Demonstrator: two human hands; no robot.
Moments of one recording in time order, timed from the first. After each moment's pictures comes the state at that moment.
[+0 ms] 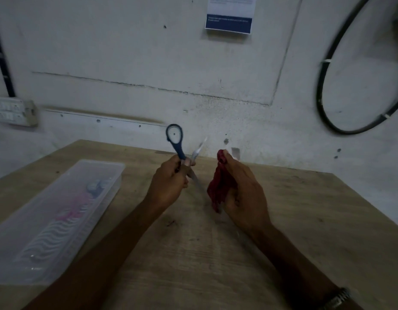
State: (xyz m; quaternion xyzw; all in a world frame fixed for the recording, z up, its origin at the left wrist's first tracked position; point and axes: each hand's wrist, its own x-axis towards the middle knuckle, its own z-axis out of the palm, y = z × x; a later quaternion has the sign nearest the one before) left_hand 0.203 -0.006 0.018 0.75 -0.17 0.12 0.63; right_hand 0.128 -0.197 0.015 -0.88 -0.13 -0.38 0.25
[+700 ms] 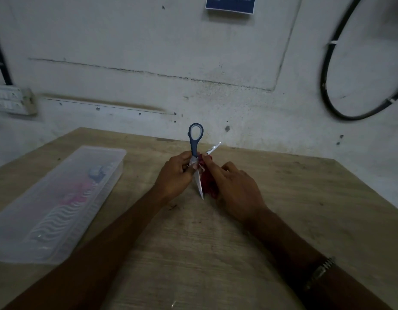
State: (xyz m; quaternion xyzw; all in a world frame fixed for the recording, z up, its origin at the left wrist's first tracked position) left_hand 0.209 -0.012 -0.006 0.79 -0.24 0.10 0.55; right_hand 0.125 -0.182 0.011 -0.95 -0.15 -0.26 0.00
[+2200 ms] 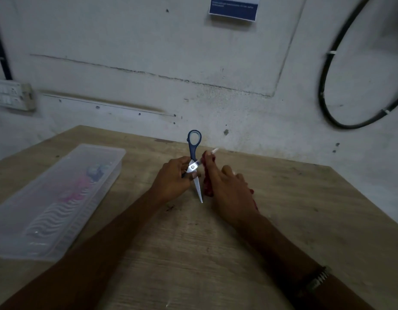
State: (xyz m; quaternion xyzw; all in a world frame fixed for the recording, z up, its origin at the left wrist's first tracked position) left_hand 0.224 -0.009 -0.020 0.82 -0.25 0.12 0.50; right_hand 0.135 -0.175 0.006 -0.97 -0.09 -0.22 0.03
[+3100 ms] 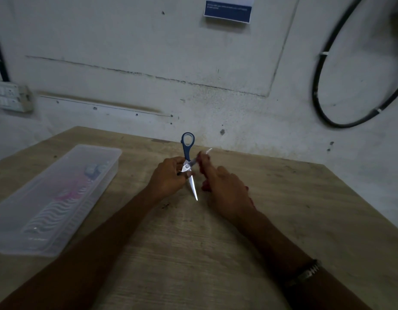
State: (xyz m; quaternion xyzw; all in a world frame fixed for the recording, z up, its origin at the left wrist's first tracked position) left_hand 0.224 -0.011 -0.019 0.83 -0.19 0.09 0.51; right_hand 0.132 -0.181 0.008 -0.97 -0.10 -0.22 0.05
